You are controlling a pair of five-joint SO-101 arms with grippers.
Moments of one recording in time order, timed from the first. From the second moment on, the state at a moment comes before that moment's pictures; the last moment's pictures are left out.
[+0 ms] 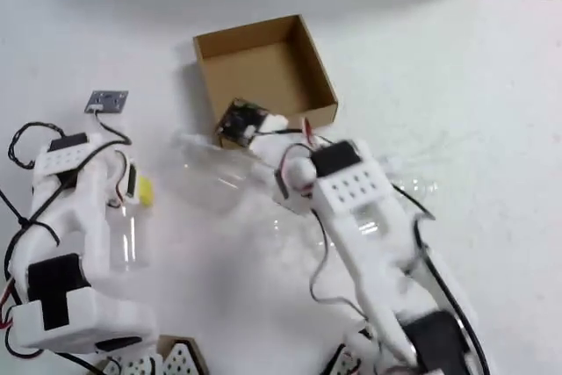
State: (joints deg) left arm -22.6 0.1 35.5 59.0 -13.3; right arm -28.7 -13.8 27.7 67.5 39.5
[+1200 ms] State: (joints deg) left arm -22.6 0.1 35.3 57.7 -13.3; right arm -32.4 11.0 20.6 53.5 46.7
